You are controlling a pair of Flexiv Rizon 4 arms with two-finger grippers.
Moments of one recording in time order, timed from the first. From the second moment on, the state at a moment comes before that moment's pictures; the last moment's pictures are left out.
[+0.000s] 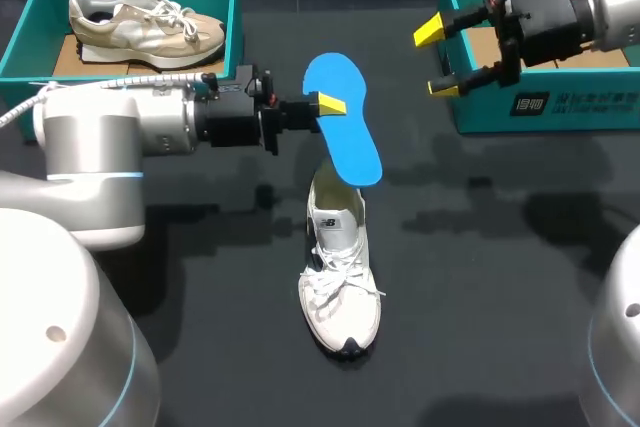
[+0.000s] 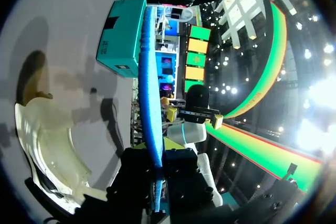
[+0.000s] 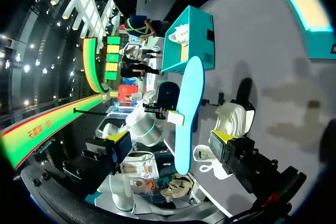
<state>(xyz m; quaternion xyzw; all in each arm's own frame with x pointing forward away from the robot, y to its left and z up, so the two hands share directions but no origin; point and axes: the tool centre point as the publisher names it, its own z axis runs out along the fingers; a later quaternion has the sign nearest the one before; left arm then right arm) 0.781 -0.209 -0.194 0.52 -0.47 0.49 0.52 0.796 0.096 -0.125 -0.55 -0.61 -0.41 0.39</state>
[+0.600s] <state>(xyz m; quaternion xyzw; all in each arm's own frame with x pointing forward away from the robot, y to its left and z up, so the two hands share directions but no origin) 0.782 -0.210 -0.195 0.52 -0.47 0.49 0.52 0.782 0.118 -0.097 -0.61 -0.68 -0.29 0.28</state>
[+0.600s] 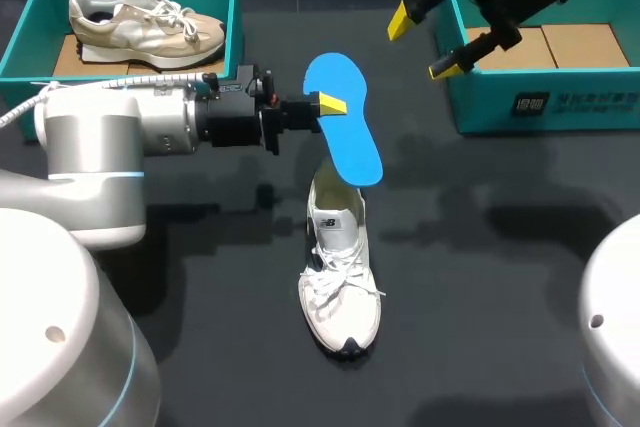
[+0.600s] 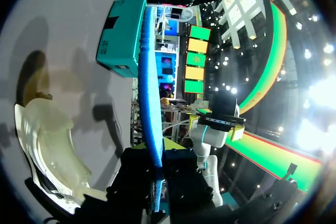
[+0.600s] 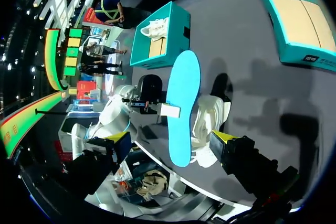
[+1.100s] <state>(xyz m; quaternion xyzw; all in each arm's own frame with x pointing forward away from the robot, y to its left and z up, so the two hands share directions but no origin) 0.782 -0.210 -0.195 0.52 -0.47 0.49 0.52 0.759 0.155 -0.078 -0.63 -0.73 -0.20 0.19</state>
